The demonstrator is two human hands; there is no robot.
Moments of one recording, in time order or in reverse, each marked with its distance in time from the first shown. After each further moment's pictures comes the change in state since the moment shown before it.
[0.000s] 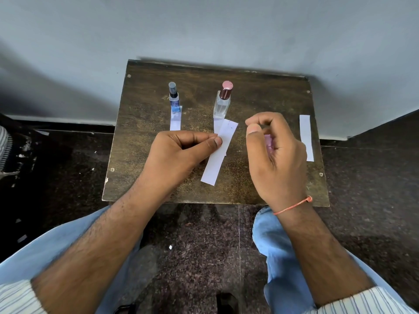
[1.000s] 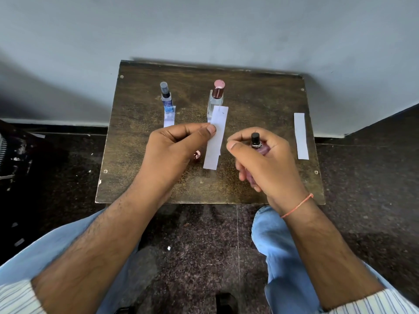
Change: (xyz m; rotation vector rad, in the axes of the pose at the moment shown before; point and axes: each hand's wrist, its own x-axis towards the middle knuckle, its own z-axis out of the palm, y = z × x) left_hand 0.000 0.005 0.015 -0.077 0.082 0.015; right_hand 0.002 0.010 -0.011 0.426 -0.334 0.467
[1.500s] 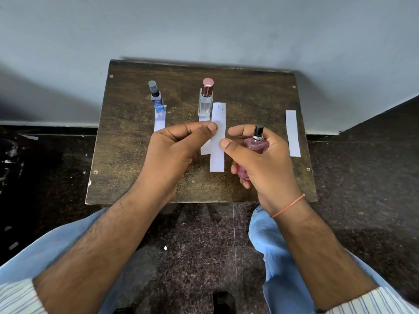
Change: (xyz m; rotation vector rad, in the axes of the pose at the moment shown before) left_hand -0.002 0.000 0.021 -0.032 -0.007 -0.051; right_hand -0.002 0.005 -0.001 0.191 0.080 0.086
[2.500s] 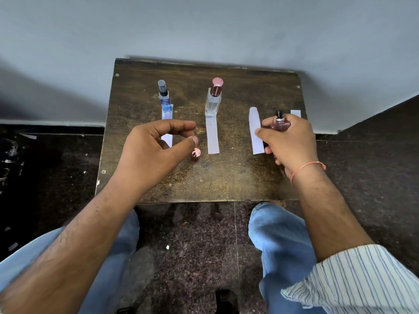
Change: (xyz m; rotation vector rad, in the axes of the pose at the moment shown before) left_hand 0.005 0.008 -0.061 0.516 -0.014 0.224; right_hand 0.063 0.004 -0.037 -0.514 0.314 0.015
